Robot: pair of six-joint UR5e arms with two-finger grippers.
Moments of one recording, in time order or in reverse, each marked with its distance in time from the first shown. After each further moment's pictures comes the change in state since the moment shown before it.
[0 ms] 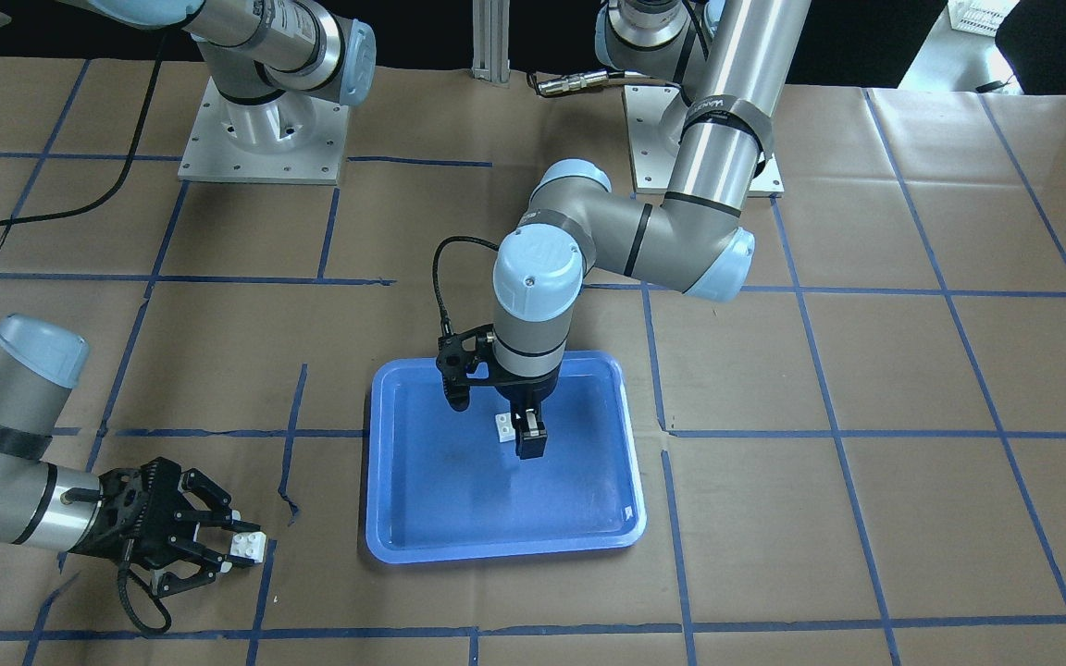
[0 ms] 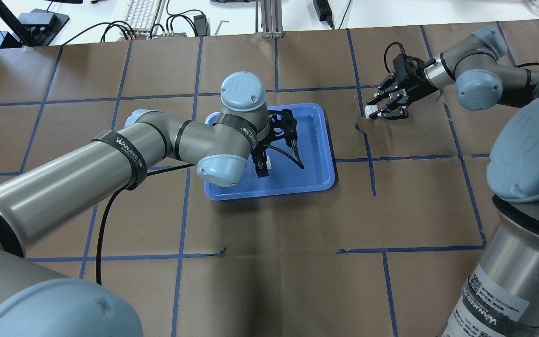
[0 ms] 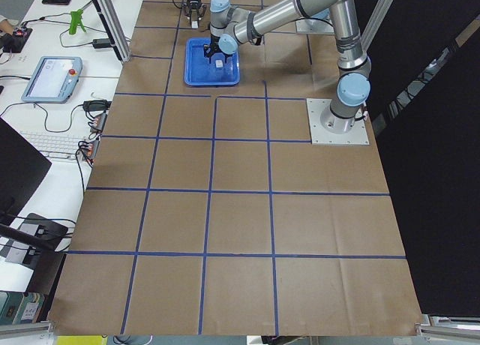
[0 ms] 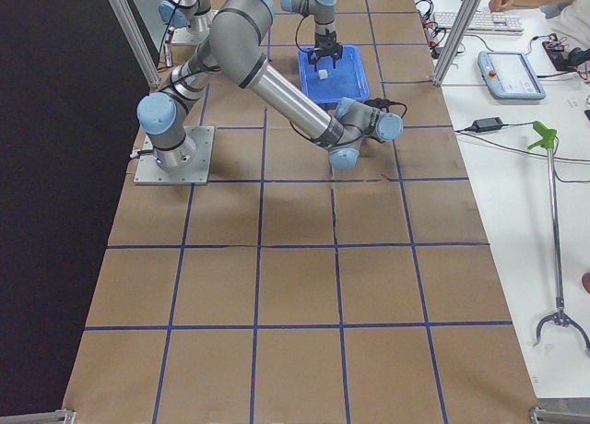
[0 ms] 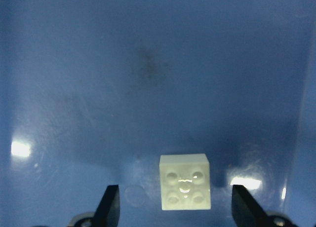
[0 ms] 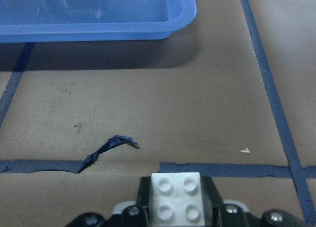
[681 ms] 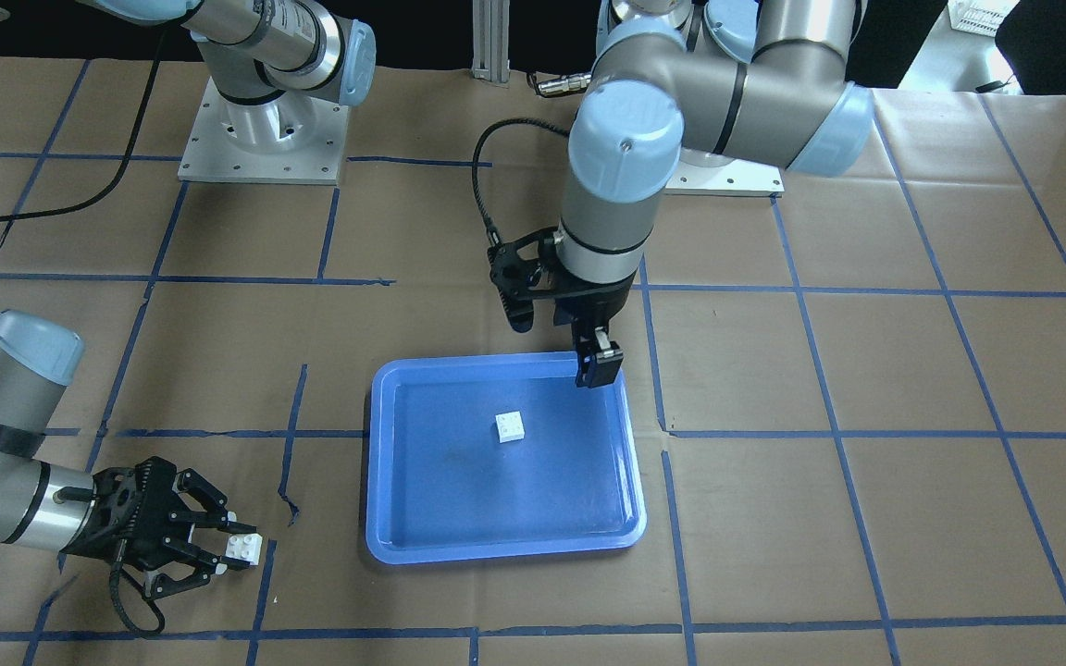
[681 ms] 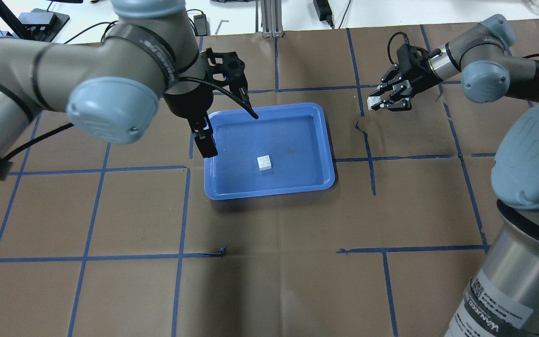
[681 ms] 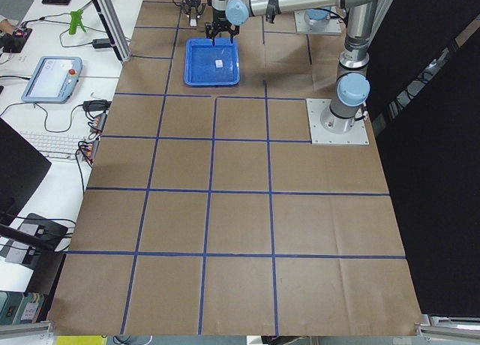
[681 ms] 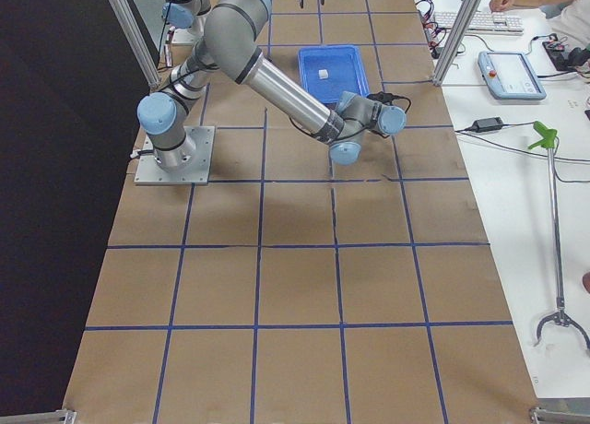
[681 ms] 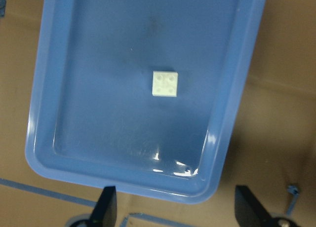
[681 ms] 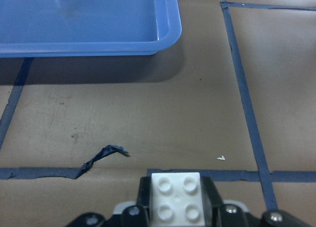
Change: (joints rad) left arm 0.132 0.394 0.146 -0.683 -0.011 -0.047; right arm 0.000 -0.058 -0.012 0.019 -0.002 0.029
